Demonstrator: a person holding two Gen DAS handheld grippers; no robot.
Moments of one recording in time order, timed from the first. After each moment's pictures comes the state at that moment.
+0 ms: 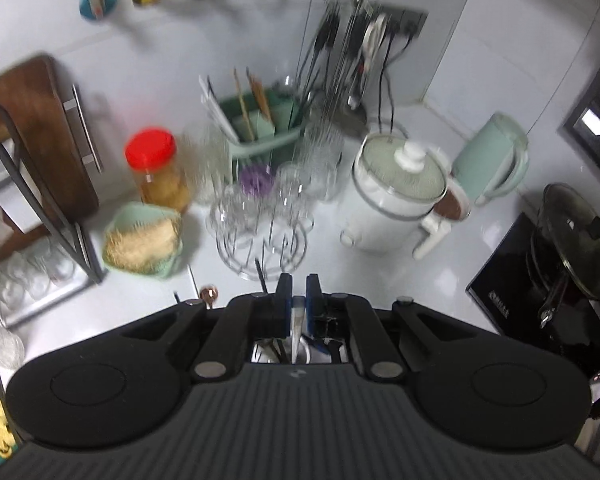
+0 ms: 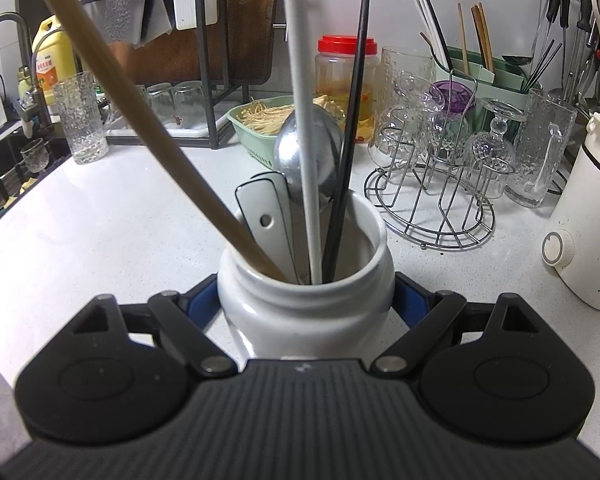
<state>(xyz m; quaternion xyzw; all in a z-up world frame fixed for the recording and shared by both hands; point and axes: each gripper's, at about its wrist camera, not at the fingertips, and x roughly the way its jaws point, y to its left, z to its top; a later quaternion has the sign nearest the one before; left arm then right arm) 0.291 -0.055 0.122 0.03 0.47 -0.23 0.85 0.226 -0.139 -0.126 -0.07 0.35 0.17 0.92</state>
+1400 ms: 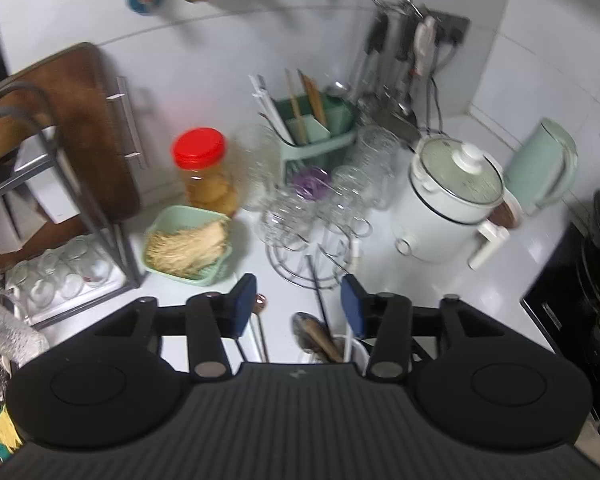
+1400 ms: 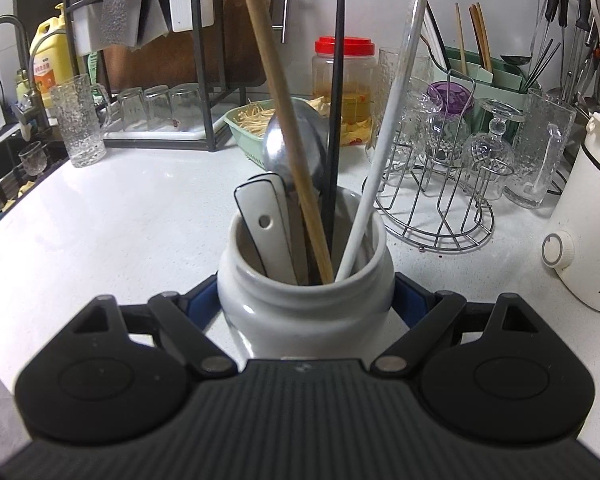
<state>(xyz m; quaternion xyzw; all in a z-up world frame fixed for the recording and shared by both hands) 0.280 -0.032 0.085 0.04 0.41 -0.16 0.89 0.231 -0.142 -0.128 -0.06 0.34 0.17 0.92</state>
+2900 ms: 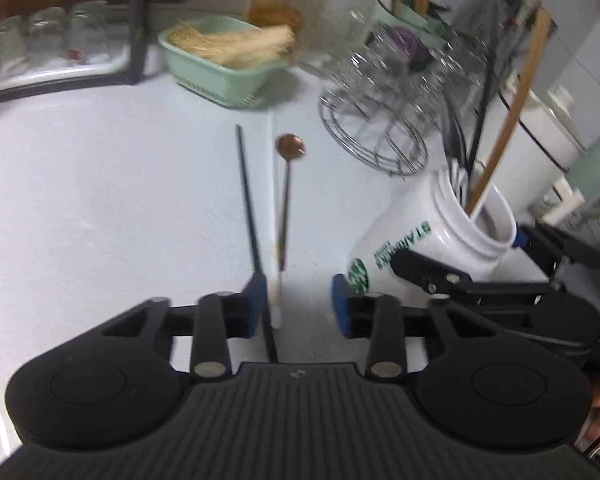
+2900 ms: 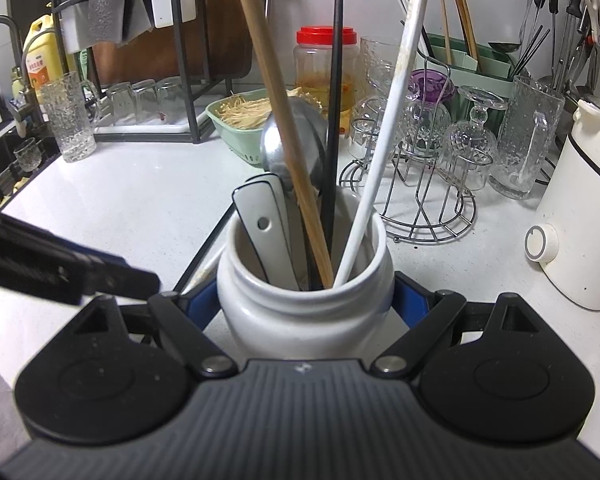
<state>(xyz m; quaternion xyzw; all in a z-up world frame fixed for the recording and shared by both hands) 0.236 0.019 -0.173 -0.11 0.46 -0.12 0.87 0.235 -0.158 -0.124 -0.06 0.36 0.16 0.92</state>
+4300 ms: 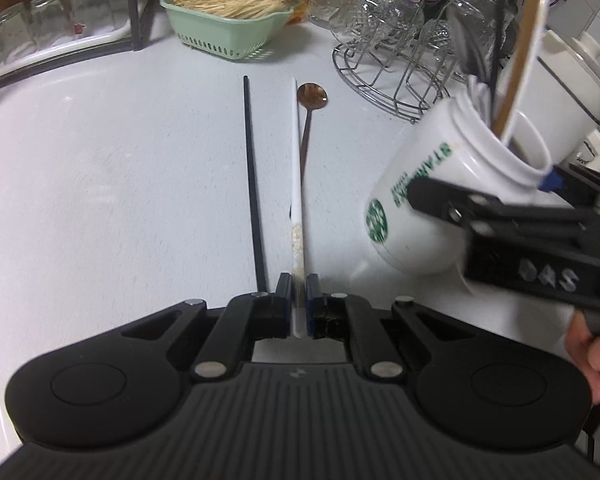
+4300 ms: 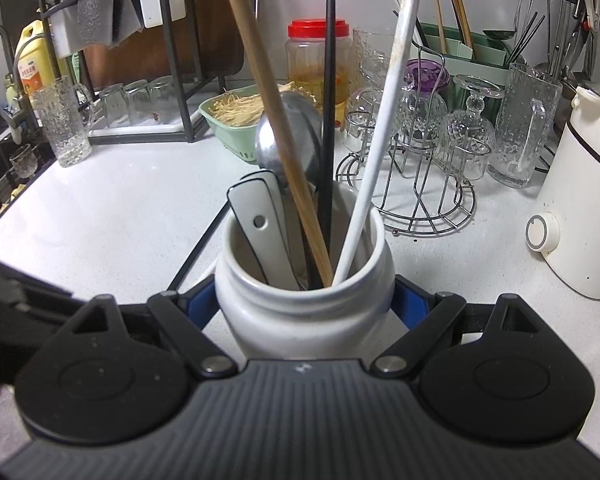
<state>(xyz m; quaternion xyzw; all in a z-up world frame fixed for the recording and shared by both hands) 0.219 0.001 -0.193 -0.07 0.50 -0.08 0.86 0.240 -0.160 -0.126 -0.05 0.38 0.15 0.91</state>
